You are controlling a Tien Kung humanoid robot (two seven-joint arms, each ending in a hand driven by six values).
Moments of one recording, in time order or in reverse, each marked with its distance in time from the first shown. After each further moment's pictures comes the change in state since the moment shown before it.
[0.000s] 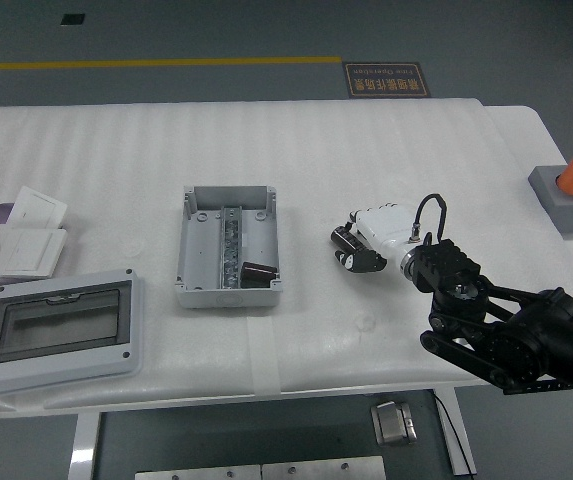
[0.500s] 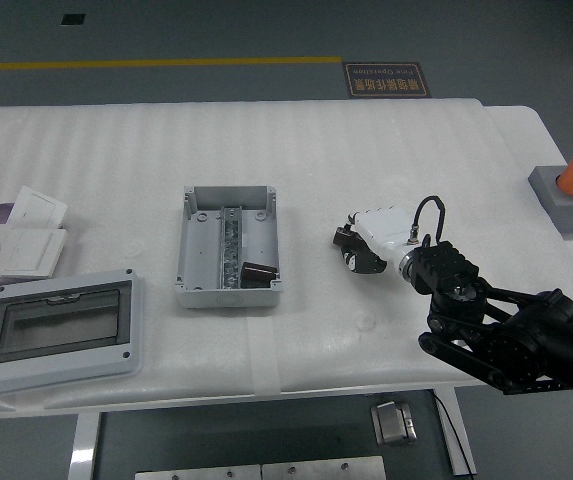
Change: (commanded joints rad) left arm -0.004 0.001 -0.010 -0.003 0.019 0.001 -0.008; right arm 0.000 0.002 -0.003 -0.001 0.004 -0.001 -0.001
